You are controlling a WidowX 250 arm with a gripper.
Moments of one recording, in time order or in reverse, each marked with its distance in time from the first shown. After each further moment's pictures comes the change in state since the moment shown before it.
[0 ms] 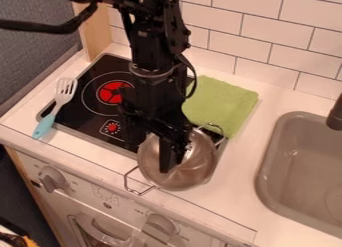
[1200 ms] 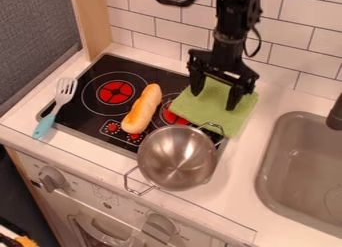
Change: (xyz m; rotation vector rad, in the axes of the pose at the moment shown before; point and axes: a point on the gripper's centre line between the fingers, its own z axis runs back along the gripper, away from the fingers) arm 0.162 0.040 -0.036 0.163 -0.103 0.241
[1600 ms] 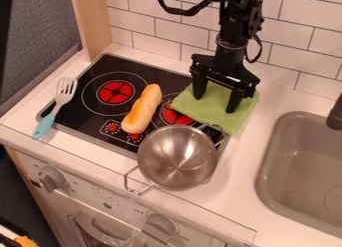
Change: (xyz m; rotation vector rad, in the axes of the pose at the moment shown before) arm 0.011 0.002 -0.013 0.013 -0.020 0.002
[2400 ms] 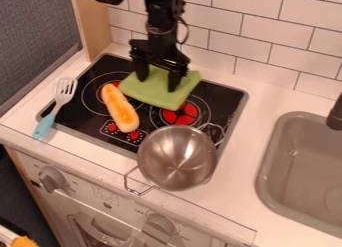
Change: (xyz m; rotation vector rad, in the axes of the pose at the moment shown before) arm -0.021 0.125 -0.012 0.067 -0.006 0.111
